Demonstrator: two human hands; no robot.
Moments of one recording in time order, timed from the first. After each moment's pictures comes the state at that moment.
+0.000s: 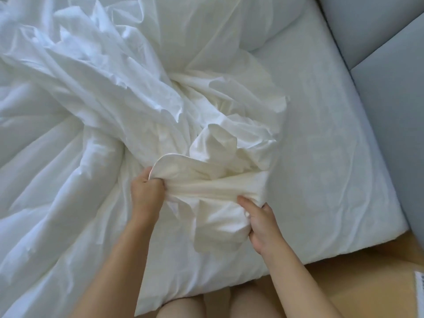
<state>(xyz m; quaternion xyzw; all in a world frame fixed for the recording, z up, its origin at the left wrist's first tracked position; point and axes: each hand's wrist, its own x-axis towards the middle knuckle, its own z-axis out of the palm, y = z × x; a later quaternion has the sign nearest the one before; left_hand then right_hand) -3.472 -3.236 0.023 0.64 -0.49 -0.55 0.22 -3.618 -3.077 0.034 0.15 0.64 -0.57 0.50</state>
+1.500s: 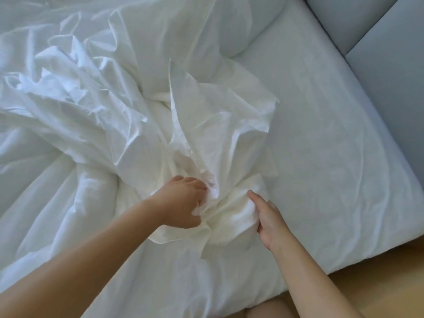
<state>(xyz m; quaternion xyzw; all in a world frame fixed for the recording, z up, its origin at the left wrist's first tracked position) -3.534 -3.272 0.030 0.07 -0.94 -0.21 -0.24 -3.659 -3.089 -0.013 0.21 0.63 -0.56 0.50</state>
